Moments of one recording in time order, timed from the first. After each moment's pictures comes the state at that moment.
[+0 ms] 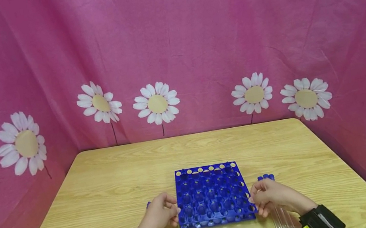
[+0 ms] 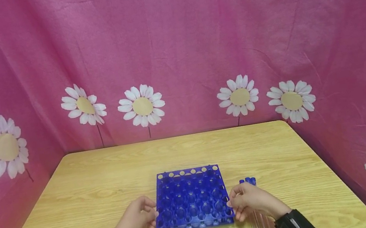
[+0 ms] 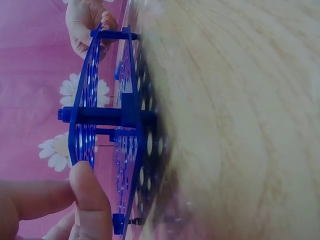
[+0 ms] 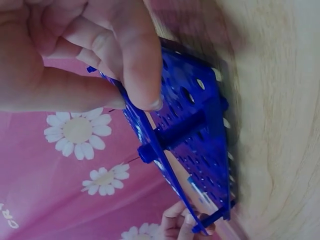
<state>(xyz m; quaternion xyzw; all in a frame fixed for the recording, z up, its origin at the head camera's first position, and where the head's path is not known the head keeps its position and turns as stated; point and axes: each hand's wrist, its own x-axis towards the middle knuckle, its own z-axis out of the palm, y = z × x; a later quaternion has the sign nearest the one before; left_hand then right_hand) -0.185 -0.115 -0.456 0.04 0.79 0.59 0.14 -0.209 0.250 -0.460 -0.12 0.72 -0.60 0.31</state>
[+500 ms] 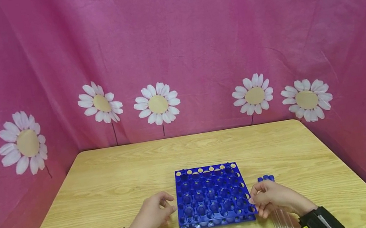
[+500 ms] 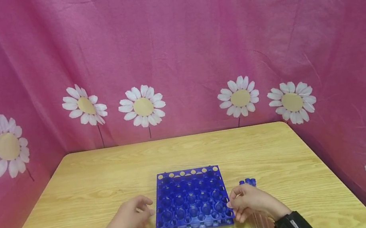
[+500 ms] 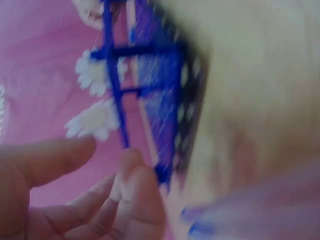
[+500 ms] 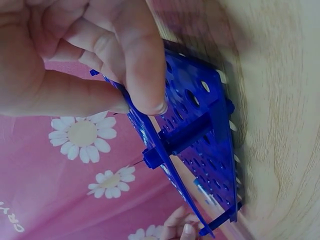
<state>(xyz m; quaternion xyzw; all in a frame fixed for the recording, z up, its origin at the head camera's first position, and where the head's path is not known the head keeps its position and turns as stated) -0.185 -0.133 -0.441 0.11 0.88 0.45 0.09 -0.209 0.251 -0.462 -0.12 0.71 -0.61 0.32</state>
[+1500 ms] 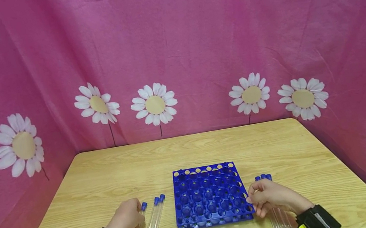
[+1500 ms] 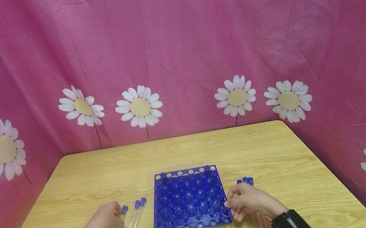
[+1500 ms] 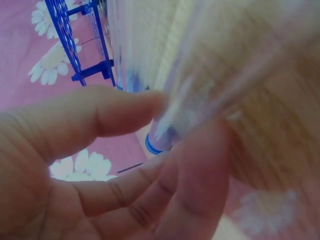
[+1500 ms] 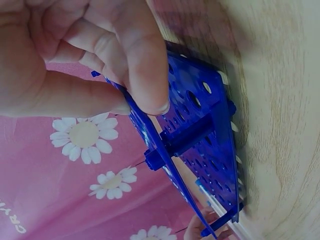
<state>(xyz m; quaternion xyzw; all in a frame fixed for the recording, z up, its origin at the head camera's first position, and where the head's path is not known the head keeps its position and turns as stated) -0.198 -0.183 -0.448 -0.01 0.96 0.25 0.10 -0.208 0.251 -0.463 -0.11 0.72 -0.61 0.32</state>
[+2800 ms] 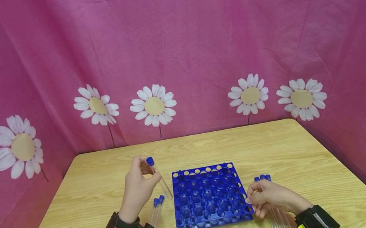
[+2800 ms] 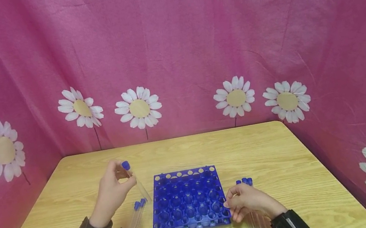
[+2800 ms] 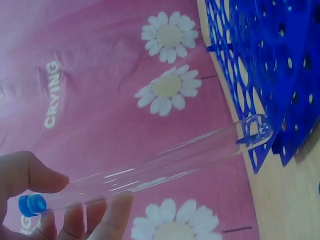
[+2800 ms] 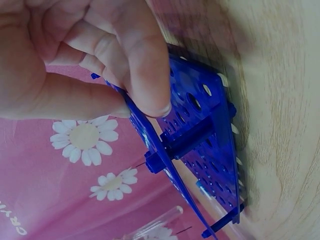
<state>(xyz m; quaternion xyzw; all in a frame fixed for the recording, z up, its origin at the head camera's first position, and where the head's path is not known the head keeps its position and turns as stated) -0.204 -0.127 -0.373 0.07 0.86 0.48 -0.15 -0.210 0.252 -0.464 -0.12 0.71 -0.61 0.32</state>
